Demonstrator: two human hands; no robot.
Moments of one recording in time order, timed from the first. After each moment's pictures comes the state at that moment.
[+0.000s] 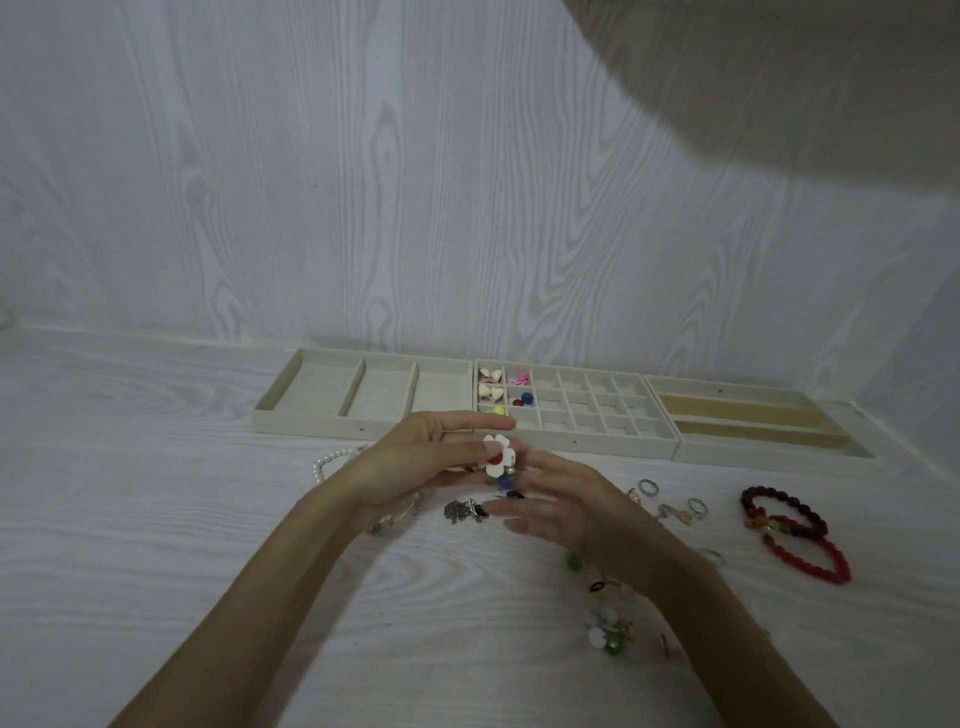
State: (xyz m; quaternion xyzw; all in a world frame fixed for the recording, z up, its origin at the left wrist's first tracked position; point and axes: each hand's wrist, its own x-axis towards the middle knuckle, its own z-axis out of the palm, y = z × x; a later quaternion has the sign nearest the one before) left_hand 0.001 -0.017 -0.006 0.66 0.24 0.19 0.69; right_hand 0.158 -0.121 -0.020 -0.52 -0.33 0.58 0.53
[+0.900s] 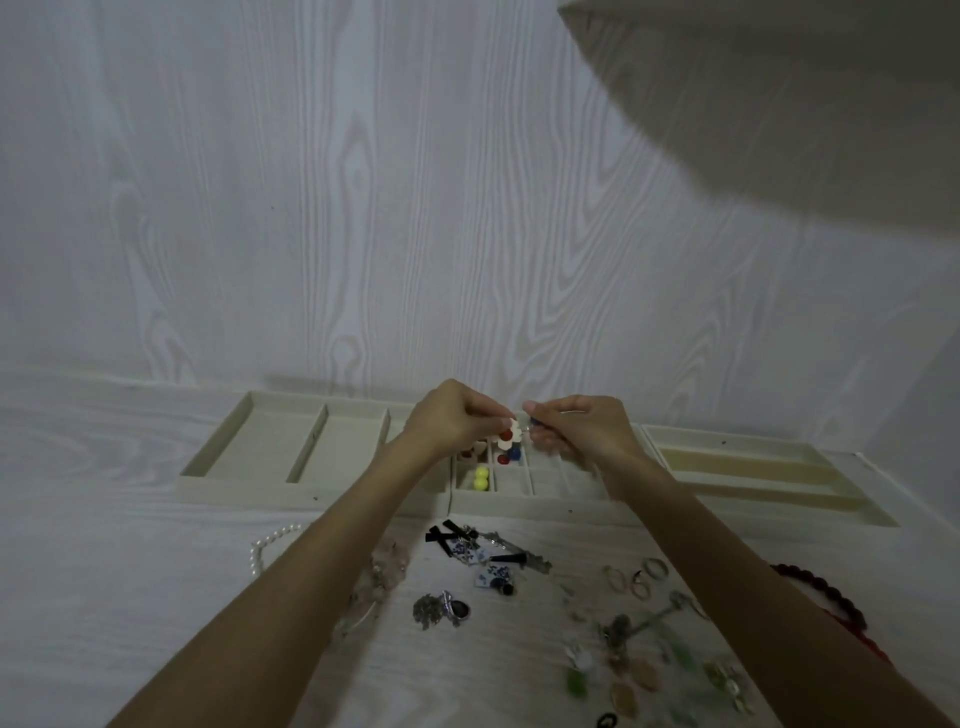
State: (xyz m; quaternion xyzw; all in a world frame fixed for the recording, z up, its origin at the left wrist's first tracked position) left_hand 0.108 0.090 -0.015 0.81 0.32 0.25 0.44; right_hand 0.241 -0.013 0.003 -0.71 -0.32 0.29 0.56
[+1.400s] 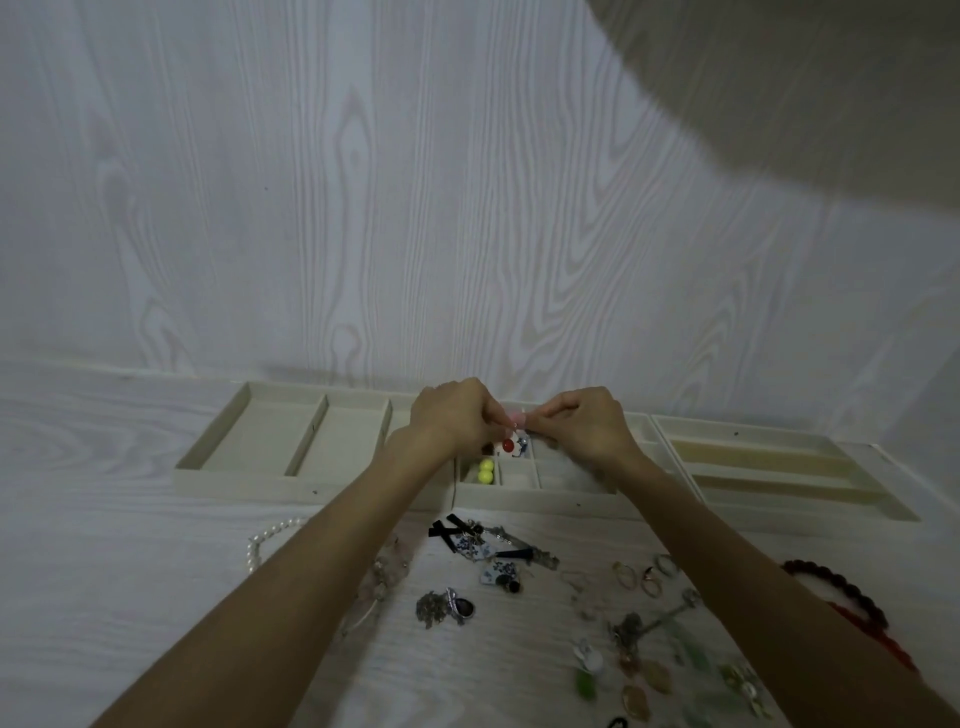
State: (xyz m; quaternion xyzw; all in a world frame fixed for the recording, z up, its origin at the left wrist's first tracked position) left_hand 0.116 0.092 -0.016 0.90 0.36 0.12 0.20; right_hand 0.255 0.004 -0.022 -0.77 -0.44 0.16 0.44
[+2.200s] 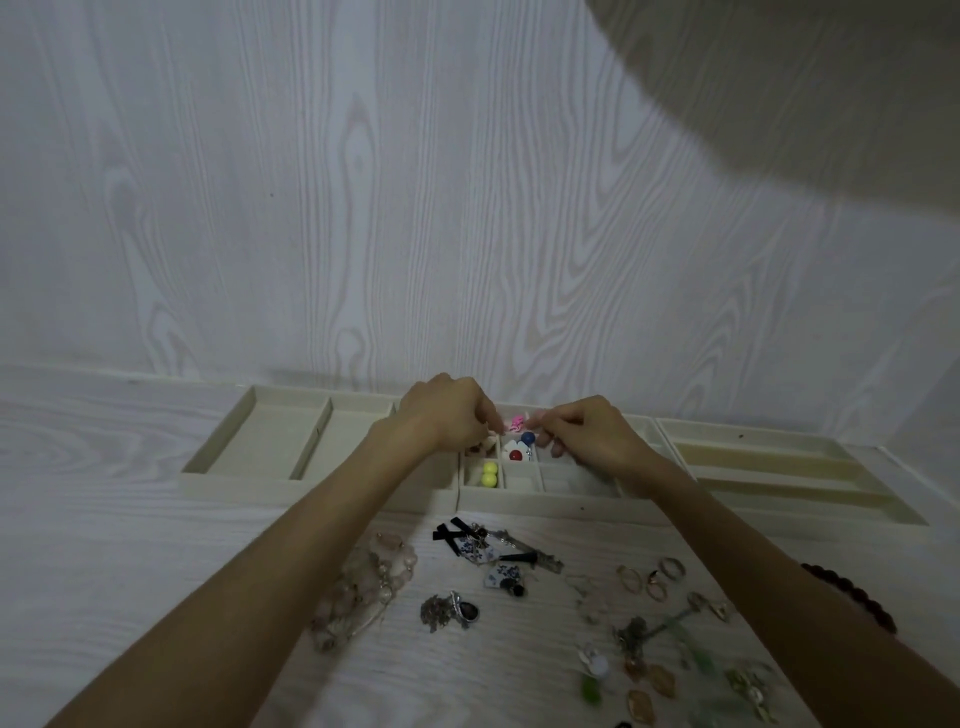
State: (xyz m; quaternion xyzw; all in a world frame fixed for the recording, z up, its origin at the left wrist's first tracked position) left_hand 0.104 0.098 -0.002 0.93 0.34 0.08 0.16; right_hand 0.261 -0.004 -0.017 -0.75 -0.50 0.22 0.38
